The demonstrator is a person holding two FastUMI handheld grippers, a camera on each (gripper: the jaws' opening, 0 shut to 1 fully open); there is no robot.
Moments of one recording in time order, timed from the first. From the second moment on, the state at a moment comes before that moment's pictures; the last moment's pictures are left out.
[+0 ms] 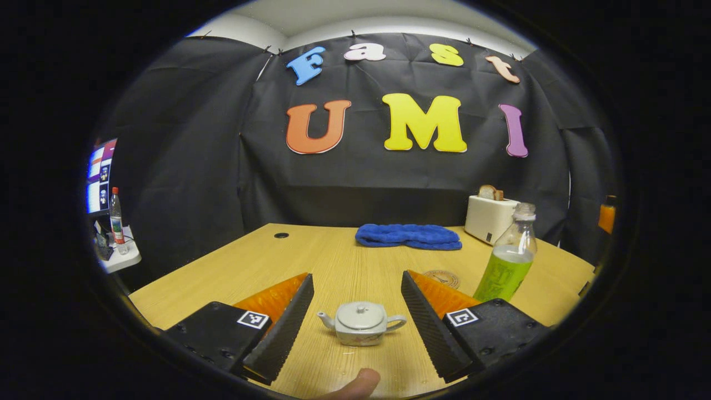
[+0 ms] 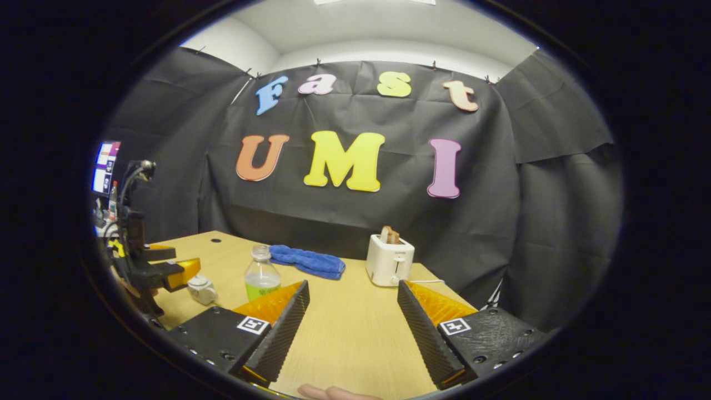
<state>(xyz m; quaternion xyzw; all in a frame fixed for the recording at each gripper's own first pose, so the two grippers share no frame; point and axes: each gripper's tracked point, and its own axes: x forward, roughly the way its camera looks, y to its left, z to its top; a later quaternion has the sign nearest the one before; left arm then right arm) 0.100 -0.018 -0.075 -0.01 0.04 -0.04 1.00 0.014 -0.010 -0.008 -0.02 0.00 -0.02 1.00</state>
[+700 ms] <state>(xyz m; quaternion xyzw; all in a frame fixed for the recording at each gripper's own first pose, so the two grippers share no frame) 0.133 -0.025 -0.110 0.01 0.05 -0.07 1.00 0.025 -0.010 -0.025 -0.02 0.03 -0.02 1.00</state>
